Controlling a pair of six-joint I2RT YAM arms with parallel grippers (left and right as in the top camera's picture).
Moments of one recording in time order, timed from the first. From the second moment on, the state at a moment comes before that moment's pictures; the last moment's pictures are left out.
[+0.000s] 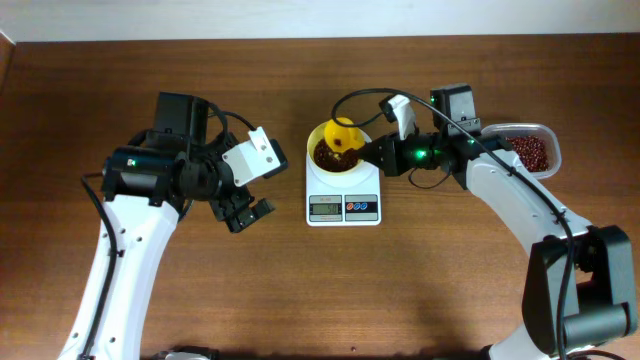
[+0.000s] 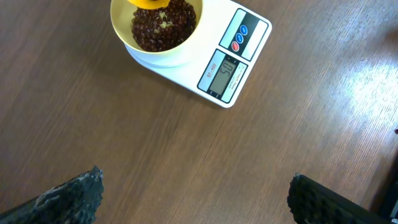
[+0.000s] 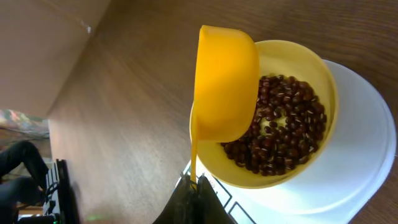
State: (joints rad) left arm -0.12 1.39 1.39 -1.18 0.39 0.92; right arm 0.21 1.77 1.19 -0.33 -0.85 0.02
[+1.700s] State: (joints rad) left arm -0.12 1.39 1.39 -1.18 0.39 0.92; right arm -0.15 1.23 1.22 -0.78 -0.17 -0.14
